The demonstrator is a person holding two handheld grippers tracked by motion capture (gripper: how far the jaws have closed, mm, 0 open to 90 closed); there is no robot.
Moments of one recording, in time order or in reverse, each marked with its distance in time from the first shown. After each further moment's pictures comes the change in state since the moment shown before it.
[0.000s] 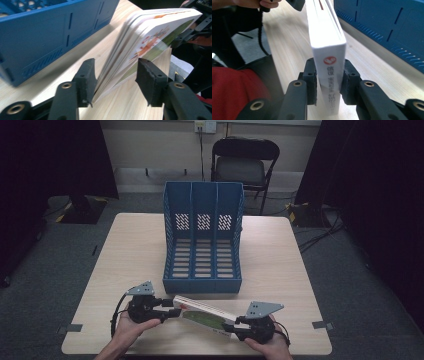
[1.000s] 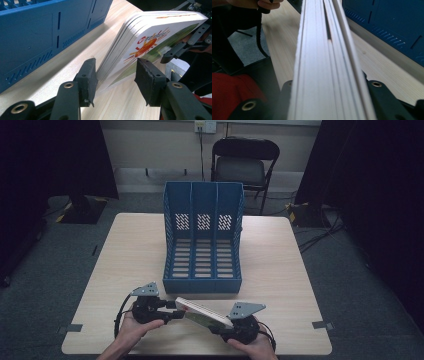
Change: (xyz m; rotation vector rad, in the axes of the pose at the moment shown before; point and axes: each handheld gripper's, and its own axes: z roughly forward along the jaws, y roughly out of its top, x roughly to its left) left arm -0.004 0.001 0.007 0.004 -0.031 -0.002; right arm 0.013 0.009 0.035 0.027 0.010 0.000
